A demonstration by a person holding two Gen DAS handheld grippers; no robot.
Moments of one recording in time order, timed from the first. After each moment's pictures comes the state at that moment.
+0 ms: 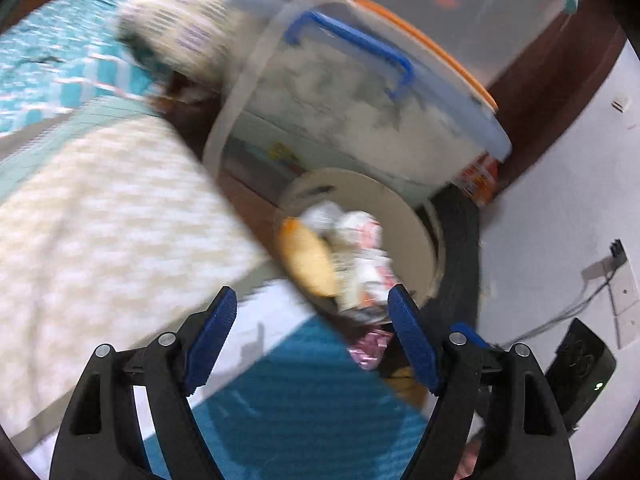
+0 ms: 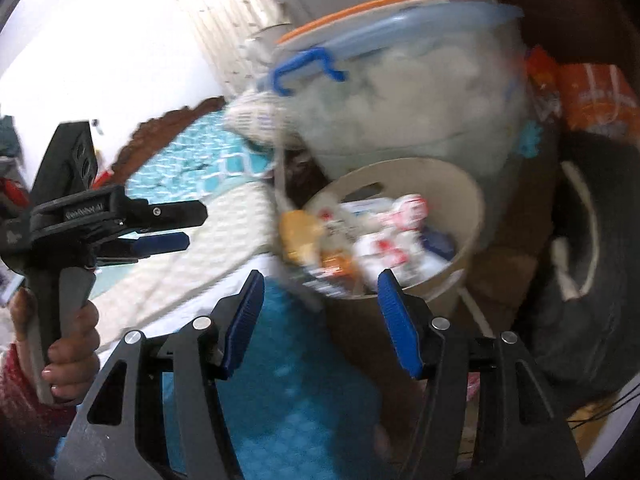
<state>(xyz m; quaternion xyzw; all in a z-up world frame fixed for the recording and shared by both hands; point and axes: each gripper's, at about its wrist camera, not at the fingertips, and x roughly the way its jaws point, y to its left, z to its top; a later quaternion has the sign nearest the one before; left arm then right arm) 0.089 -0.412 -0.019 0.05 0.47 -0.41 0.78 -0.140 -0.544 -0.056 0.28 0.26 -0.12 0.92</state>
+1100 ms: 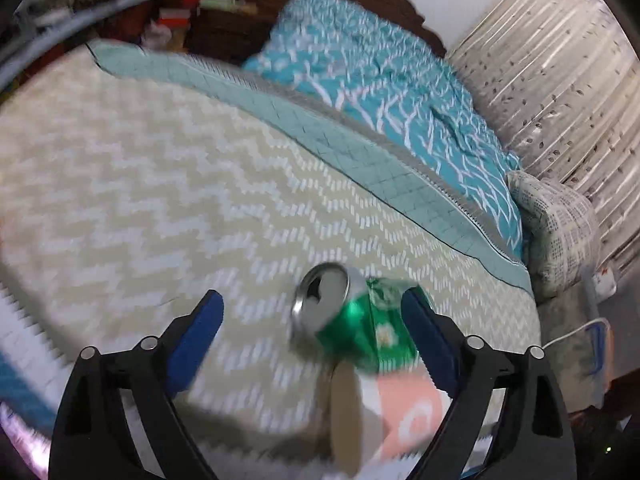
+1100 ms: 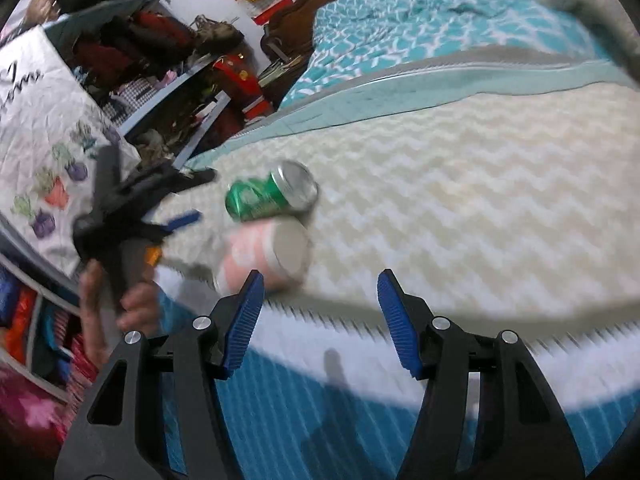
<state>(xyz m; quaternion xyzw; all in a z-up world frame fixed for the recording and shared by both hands) 0.221 0.155 -0.030 -0.23 0.46 -0.02 0.86 0.115 -0.124 -0.049 0.21 0.43 0.25 0.84</state>
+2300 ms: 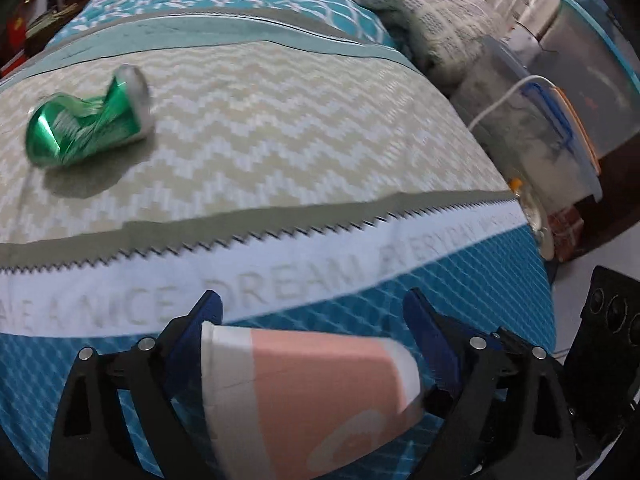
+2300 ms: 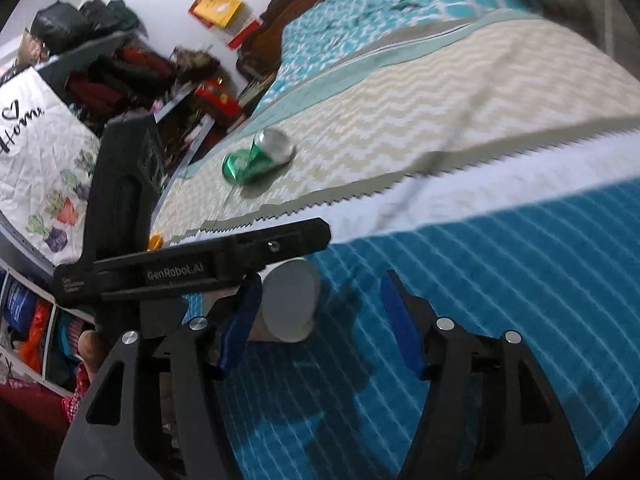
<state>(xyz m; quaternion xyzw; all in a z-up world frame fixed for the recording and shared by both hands) 0.089 -0.107 -0.071 -0.03 0.54 -0.23 0.81 -0.019 -0.251 -0.080 0.26 0.41 0.21 0.85</state>
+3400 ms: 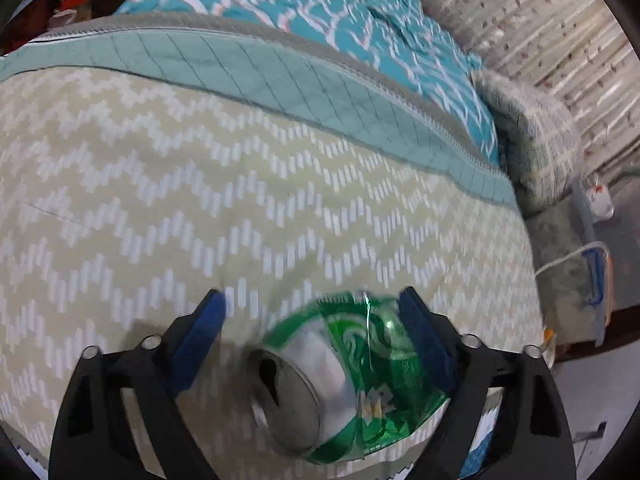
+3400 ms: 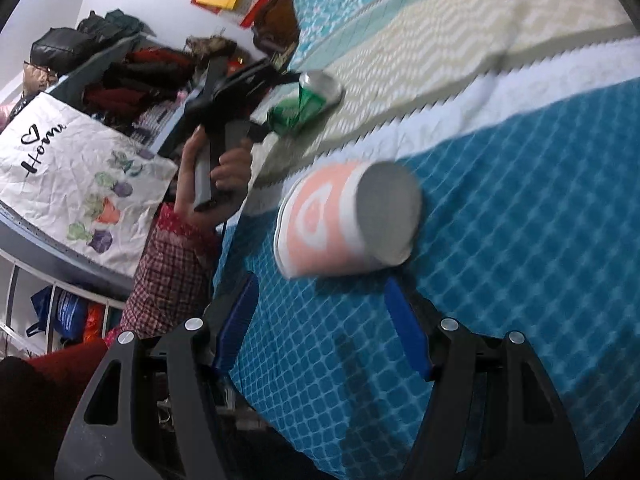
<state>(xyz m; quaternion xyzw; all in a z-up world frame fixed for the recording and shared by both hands) 0.272 0.053 -0.066 -0.13 0.55 -0.13 0.82 -0.026 -0.195 -0.093 0.33 0.47 0.28 0.77</state>
